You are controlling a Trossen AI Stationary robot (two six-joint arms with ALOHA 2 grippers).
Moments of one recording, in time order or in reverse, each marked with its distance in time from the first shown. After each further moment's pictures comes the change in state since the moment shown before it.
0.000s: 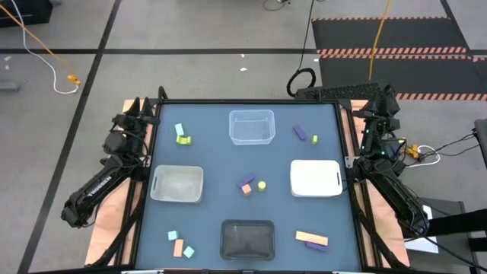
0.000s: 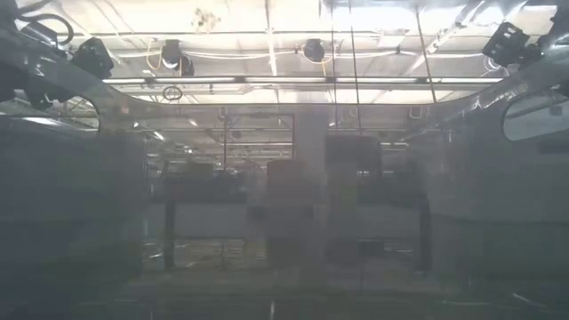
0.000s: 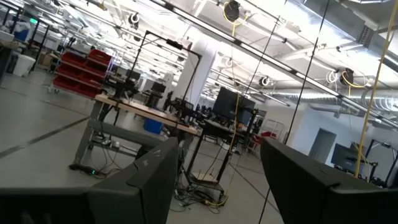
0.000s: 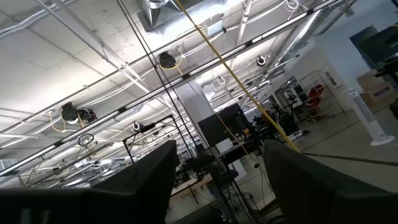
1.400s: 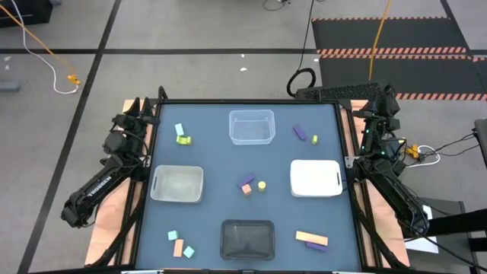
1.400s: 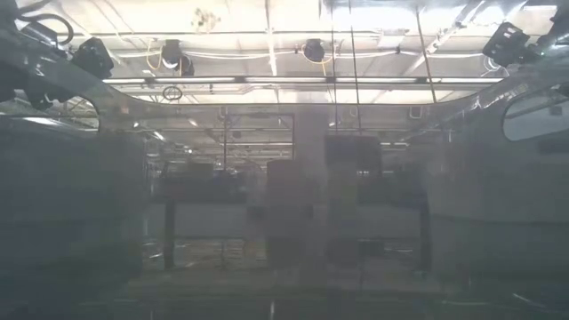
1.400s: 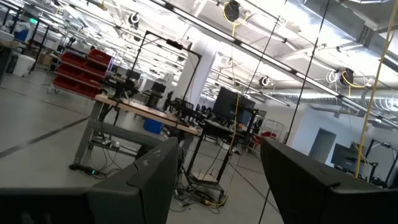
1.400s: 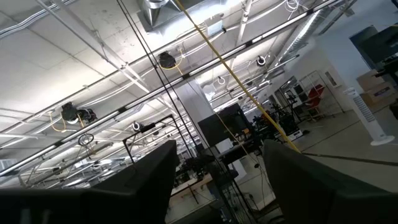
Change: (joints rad) left arm 0.000 0.000 0.000 0.000 0.000 0.000; right arm 0.000 0.000 0.000 0.000 0.000 0.000
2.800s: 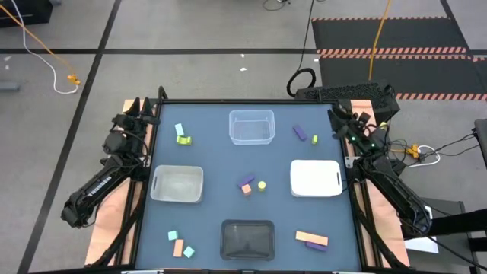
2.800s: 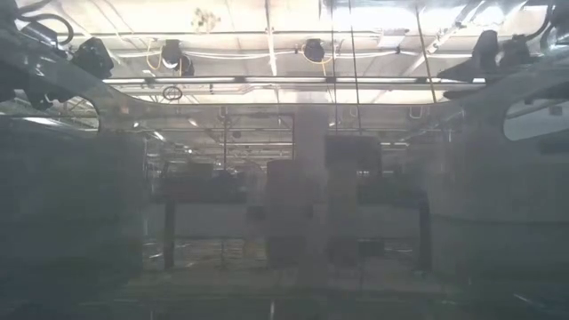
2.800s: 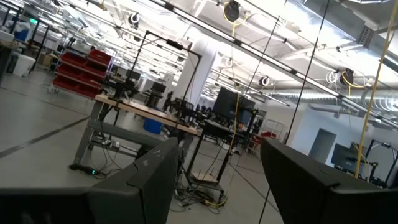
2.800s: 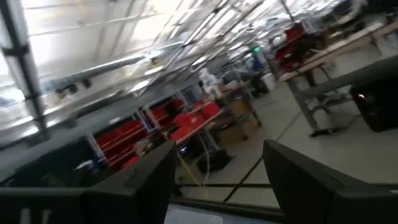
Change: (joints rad) left arm 0.000 0.000 0.000 0.000 0.000 0.000; right arm 0.038 0.017 0.000 -0.337 -0.804 0.440
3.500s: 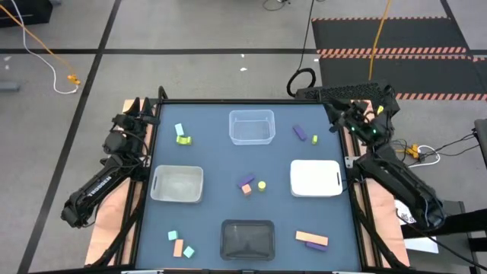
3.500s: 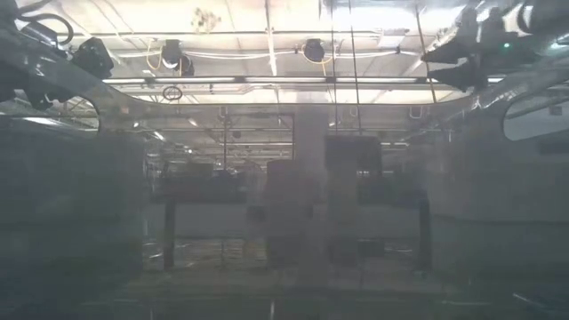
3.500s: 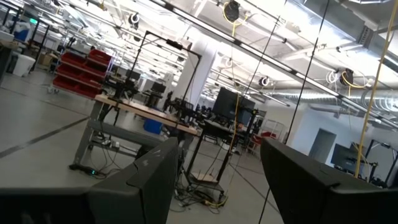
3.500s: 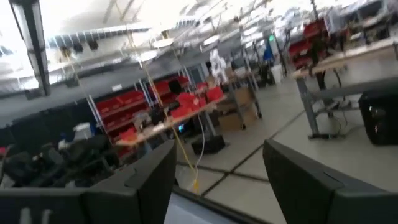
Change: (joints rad) left arm 0.000 0.000 0.000 0.002 0.000 0.000; right arm 0.000 0.349 0.212 0.054 -0.106 -0.160
